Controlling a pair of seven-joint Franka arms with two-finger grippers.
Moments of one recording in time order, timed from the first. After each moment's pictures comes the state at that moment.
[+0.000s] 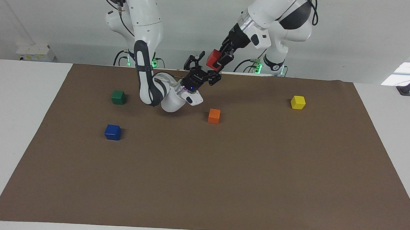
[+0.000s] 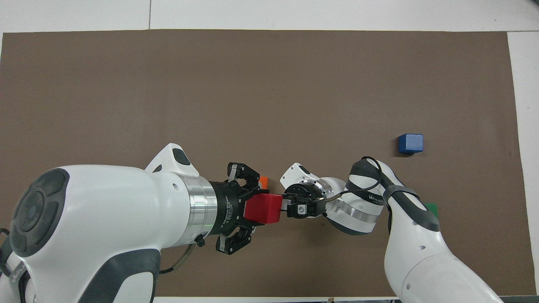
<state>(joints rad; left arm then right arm) -0.27 -0.23 -0.33 -1.96 -0.58 1.93 -1.78 0.51 0.43 -0.05 -2.29 2.37 0.81 -1.17</state>
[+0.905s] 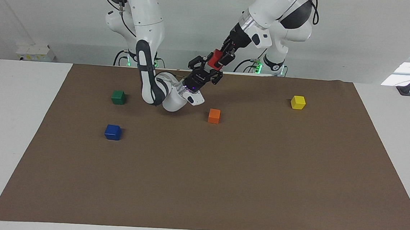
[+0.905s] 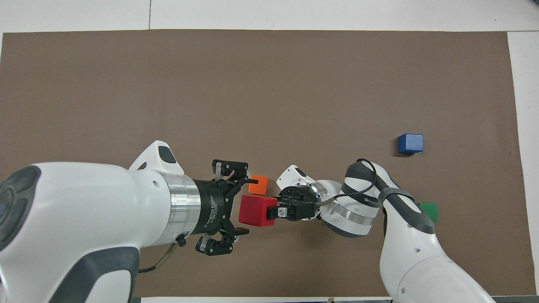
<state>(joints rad) -0.26 -0.25 -0.29 -1.96 -0.58 1.88 -1.67 0.54 0.43 -0.05 -2.29 2.38 0.85 -1.22</state>
